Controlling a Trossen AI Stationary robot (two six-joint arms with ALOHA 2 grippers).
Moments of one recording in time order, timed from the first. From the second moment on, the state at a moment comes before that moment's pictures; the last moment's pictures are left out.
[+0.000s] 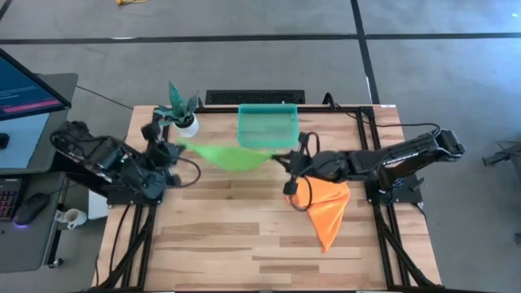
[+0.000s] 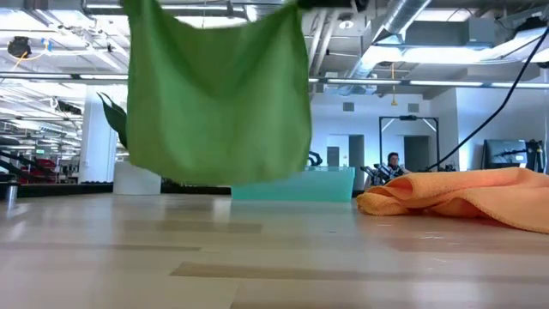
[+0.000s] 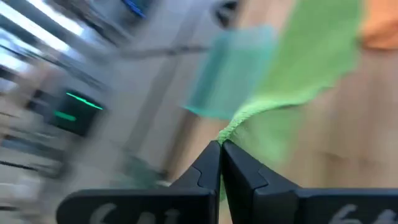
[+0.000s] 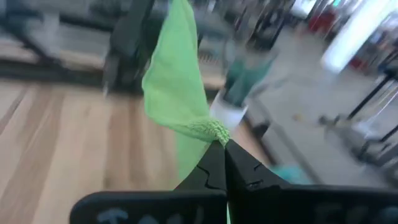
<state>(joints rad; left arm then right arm) -0.52 1.06 1.36 -1.51 -0.89 -0.56 0.21 1.34 1.00 0.03 0.52 -0.21</state>
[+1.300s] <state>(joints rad) -0.95 1.76 1.30 -1.36 -0.26 -1.29 0.59 1.79 1.12 -0.26 0.19 0.38</state>
